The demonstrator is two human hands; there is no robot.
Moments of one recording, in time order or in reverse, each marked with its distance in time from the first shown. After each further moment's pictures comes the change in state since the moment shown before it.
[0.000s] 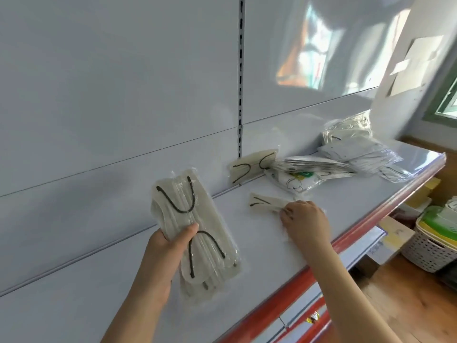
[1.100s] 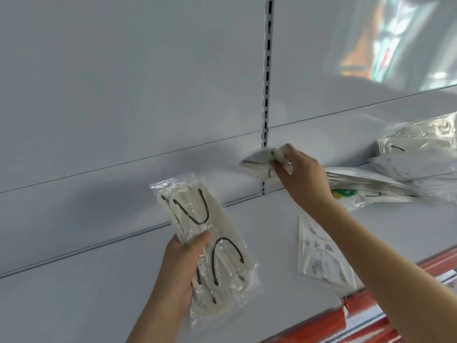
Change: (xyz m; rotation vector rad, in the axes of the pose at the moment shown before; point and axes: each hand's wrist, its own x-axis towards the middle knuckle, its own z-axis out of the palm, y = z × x) left_hand 0.015 -0.001 0.053 -0.140 0.283 -0.196; right_hand 0.122 -0.056 -0.023 0.425 0.268 -0.576
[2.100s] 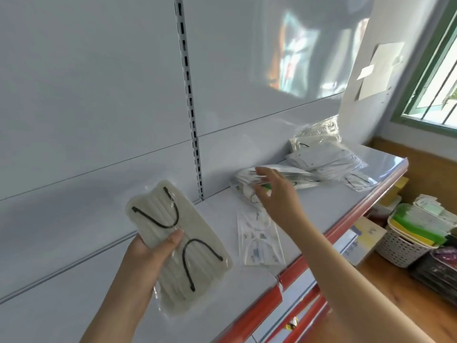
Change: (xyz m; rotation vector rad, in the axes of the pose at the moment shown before) left_hand 0.000 0.011 0.021 0.125 -0.346 0.176; right_hand -0.065 0.034 -0.063 0.026 -0.044 0.378
